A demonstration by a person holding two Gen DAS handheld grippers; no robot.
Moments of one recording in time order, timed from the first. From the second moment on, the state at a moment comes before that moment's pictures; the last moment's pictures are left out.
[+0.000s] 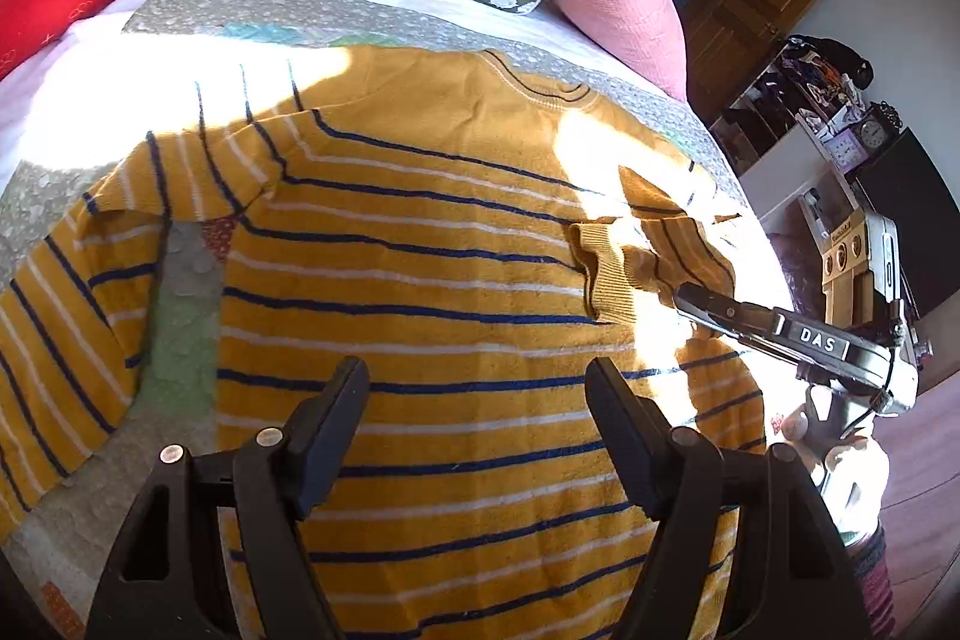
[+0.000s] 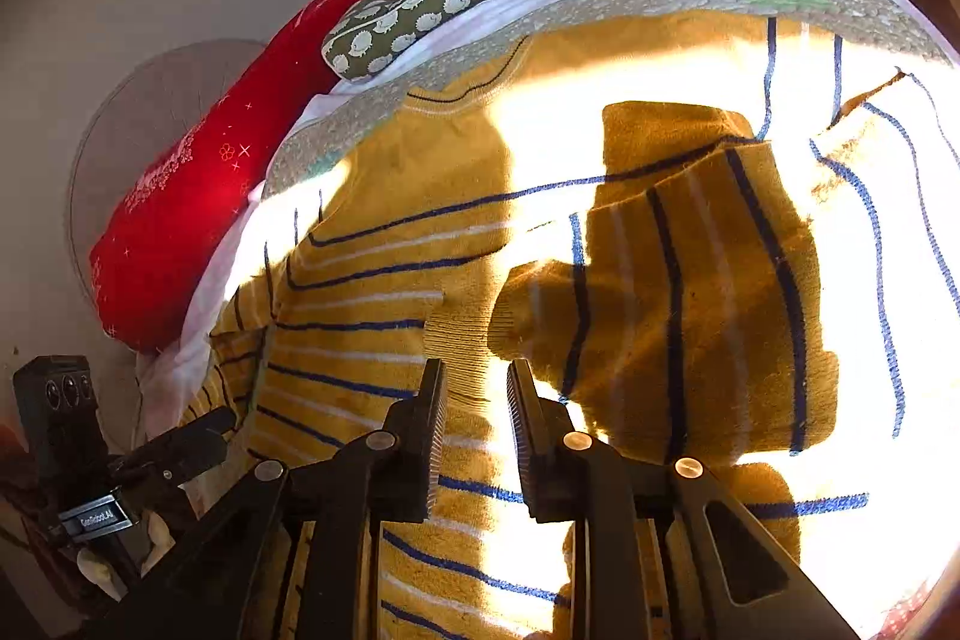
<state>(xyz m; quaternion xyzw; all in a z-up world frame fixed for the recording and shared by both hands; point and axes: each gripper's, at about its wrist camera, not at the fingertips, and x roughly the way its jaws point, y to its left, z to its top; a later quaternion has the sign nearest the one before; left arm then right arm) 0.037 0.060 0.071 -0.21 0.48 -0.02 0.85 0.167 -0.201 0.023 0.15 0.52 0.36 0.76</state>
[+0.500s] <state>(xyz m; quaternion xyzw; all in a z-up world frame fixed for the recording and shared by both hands) 0.165 -0.023 0.017 -0.21 0.57 -0.08 0.79 0.138 -0.307 0.011 0.36 0.49 0.32 0.73</state>
